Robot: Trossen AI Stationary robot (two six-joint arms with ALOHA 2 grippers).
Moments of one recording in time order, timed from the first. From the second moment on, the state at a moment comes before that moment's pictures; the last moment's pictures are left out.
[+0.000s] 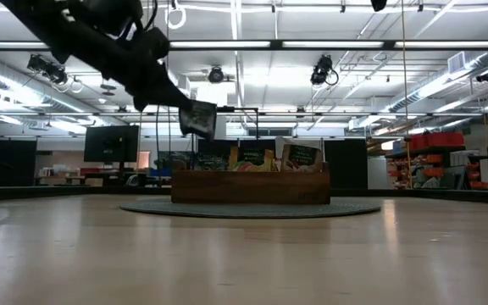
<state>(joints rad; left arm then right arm) 0.23 1.10 0.54 0.14 -0.06 -0.17 0.00 0.90 1.01 -0.31 0.23 0.10</state>
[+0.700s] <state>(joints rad) 0.32 1.30 0.50 0.33 0.07 0.08 -0.01 0.90 1.01 -0.31 0.33 0.15</state>
